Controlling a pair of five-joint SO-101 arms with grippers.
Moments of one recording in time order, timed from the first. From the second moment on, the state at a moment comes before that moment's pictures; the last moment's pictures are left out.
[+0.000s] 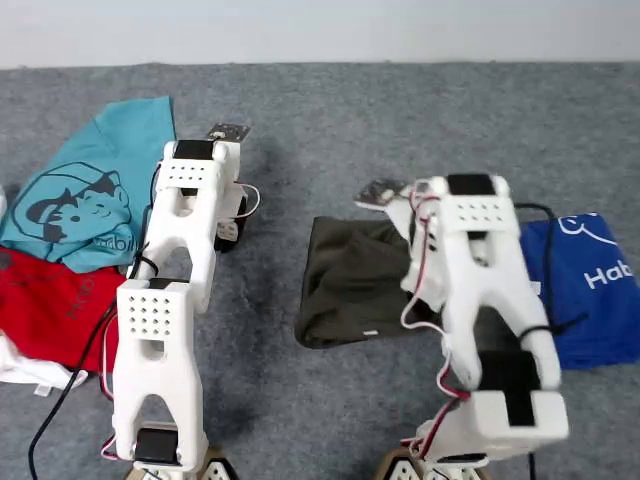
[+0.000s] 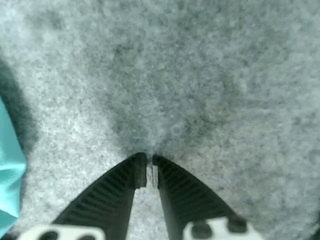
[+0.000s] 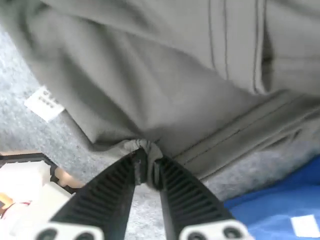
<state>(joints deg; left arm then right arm) 0.1 54.0 -37.8 93.1 1.5 -3.2 1.6 15.0 91.3 46.3</state>
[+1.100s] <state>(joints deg) 0.1 54.0 -37.8 93.1 1.5 -17.1 23.7 -10.5 74.6 31.5</state>
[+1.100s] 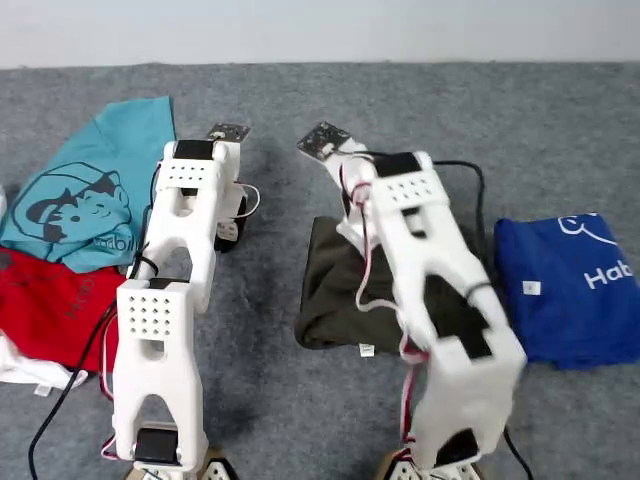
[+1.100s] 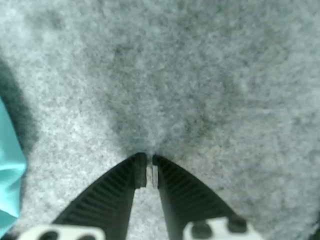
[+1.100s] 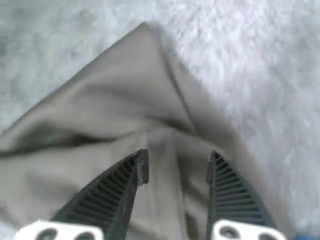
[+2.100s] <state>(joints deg) 0.1 54.0 -37.8 93.1 1.5 -17.8 47.1 -42.2 90.3 34.3</state>
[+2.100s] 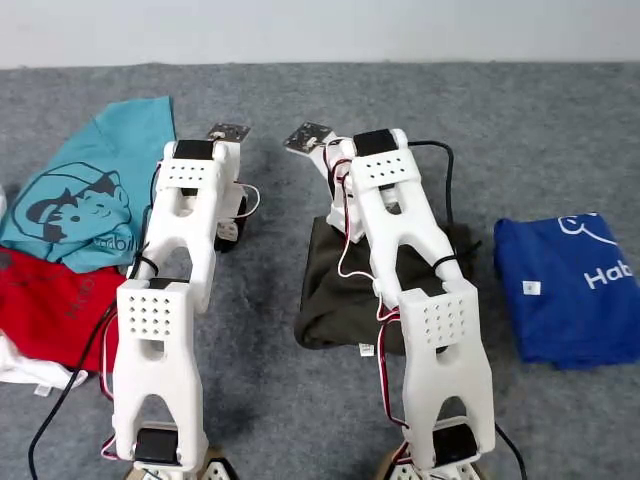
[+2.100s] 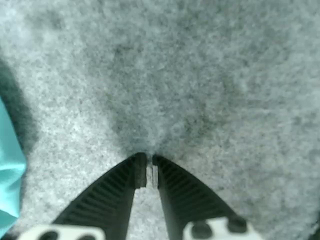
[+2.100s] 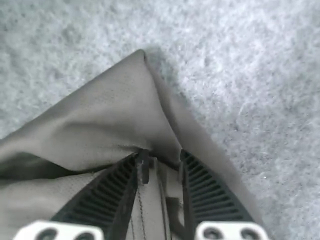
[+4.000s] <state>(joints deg) 0.1 54.0 -37.8 93.1 1.5 -18.3 30.9 -30.6 100.4 35.8</state>
